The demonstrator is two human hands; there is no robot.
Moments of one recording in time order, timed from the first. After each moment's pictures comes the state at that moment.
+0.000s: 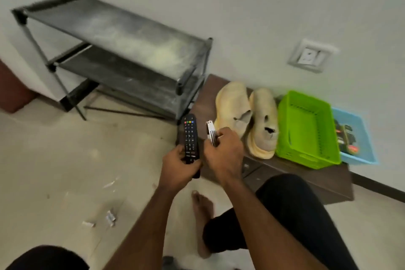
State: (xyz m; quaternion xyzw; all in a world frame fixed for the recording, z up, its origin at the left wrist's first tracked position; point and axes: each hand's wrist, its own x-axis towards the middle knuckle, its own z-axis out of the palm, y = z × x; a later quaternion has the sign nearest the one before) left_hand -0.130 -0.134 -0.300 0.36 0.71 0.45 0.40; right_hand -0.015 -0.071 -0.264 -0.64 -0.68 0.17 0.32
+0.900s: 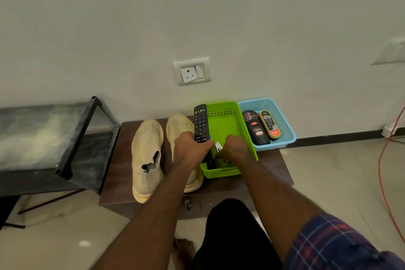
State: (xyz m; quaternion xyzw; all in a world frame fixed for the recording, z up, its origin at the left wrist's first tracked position) left_hand 0.110 0.057 -0.193 0.55 0.70 0.27 0.36; right_hand 0.260 0.086 -0.260 -0.78 -0.57 0.25 0.05
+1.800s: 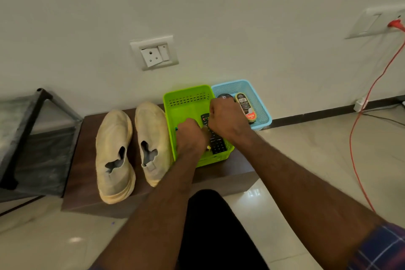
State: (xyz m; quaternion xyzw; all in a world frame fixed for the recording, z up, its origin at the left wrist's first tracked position) left_hand 0.201 0.080 -0.244 0.62 0.70 0.22 0.27; right_hand 0.316 0.085 -0.208 -0.71 -0.67 0.07 0.18
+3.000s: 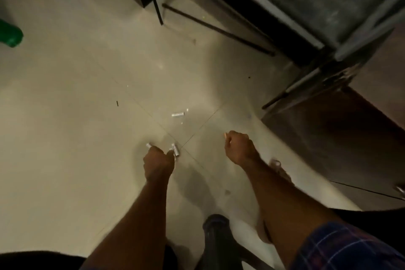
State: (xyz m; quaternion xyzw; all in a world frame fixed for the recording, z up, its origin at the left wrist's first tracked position) left_hand -0.326 -0.271 -0.591 -0.05 0.92 0.20 0.33; right_hand -0.172 -0.093 -0.591 -0.49 -0.79 0.31 -0.18
